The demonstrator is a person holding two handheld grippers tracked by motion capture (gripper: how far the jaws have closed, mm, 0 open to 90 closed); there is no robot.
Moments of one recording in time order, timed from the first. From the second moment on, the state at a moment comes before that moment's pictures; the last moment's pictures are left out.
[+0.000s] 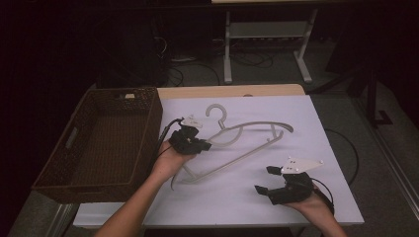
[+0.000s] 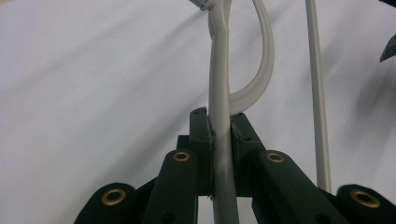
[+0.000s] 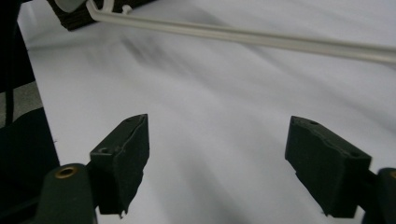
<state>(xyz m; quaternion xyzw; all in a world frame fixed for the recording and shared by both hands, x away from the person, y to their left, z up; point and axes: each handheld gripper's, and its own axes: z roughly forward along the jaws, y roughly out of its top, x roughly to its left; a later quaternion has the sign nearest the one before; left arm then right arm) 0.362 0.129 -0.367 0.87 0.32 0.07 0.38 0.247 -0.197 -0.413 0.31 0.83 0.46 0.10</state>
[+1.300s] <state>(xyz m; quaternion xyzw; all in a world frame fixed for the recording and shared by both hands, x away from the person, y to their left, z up) 0.368 0.278 -0.260 0.81 0.41 0.15 0.39 0.254 -0.202 -0.419 0.35 0.81 0.46 0.13</state>
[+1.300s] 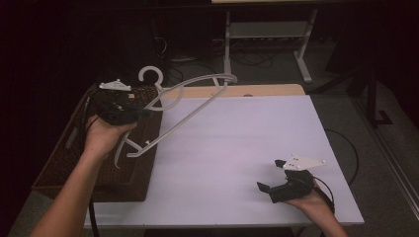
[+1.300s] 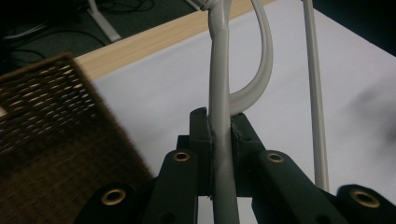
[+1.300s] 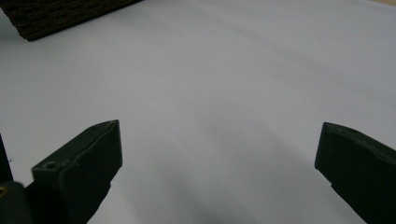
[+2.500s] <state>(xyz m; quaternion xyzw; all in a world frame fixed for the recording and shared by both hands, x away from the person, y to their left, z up) 0.335 0.461 -0.279 0.76 0.52 0.22 0.32 0.256 -0.202 -0.422 0.36 0.81 0.45 0.13</state>
